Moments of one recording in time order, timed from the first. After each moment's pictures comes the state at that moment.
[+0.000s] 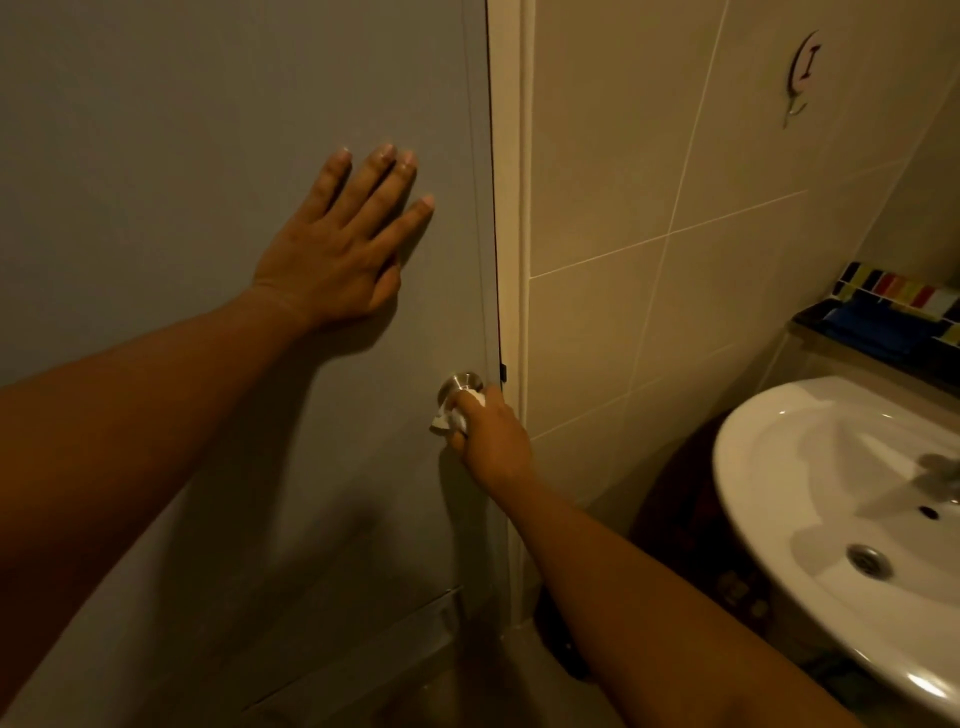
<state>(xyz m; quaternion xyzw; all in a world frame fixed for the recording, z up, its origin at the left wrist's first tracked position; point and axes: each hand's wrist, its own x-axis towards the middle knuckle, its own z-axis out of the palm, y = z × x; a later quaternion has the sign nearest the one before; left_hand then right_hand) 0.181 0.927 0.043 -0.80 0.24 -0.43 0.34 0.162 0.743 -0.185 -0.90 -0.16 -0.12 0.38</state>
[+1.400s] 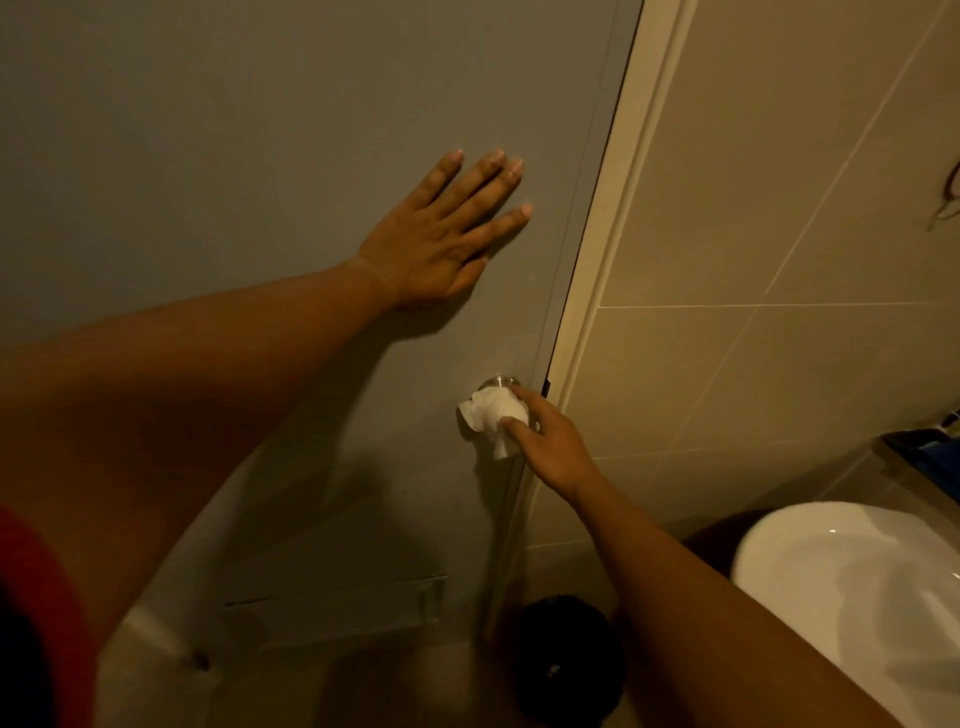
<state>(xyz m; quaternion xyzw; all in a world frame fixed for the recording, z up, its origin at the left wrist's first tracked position) 0.168 0.913 0.037 -0.85 0.17 -0.40 0.30 0.169 0.687 -0.146 -0.85 -0.22 0.06 0.48</state>
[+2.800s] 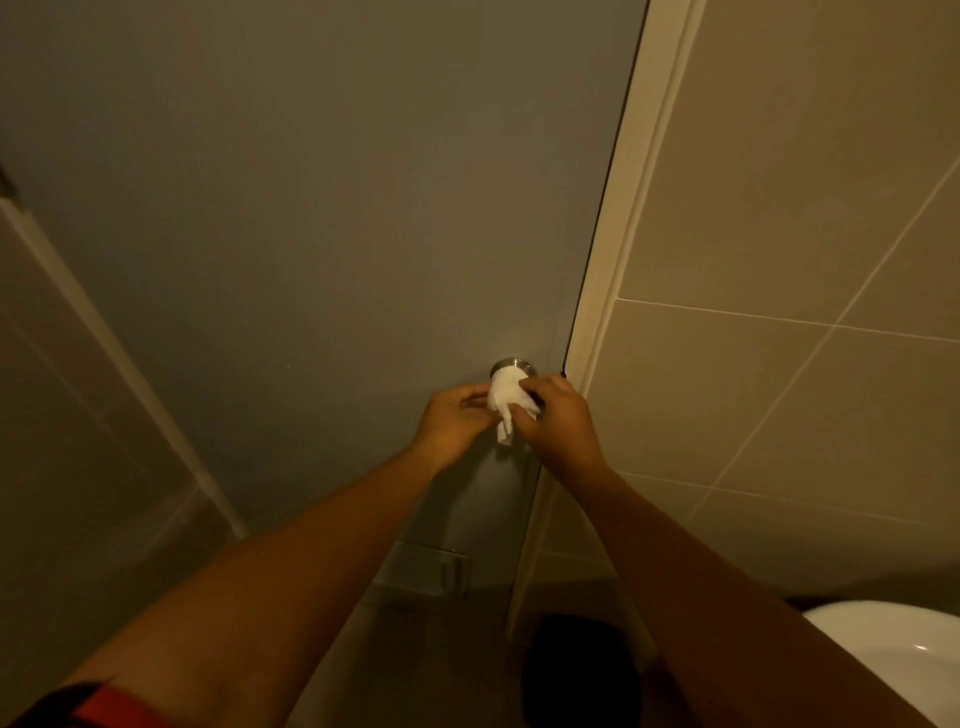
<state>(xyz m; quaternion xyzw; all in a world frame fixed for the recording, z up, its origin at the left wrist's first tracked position) 0.112 0.791 -0.160 -0.72 -0.27 -0.19 -0.61 0.200 0.667 -0.149 -0.83 -0.38 0.00 0.41</state>
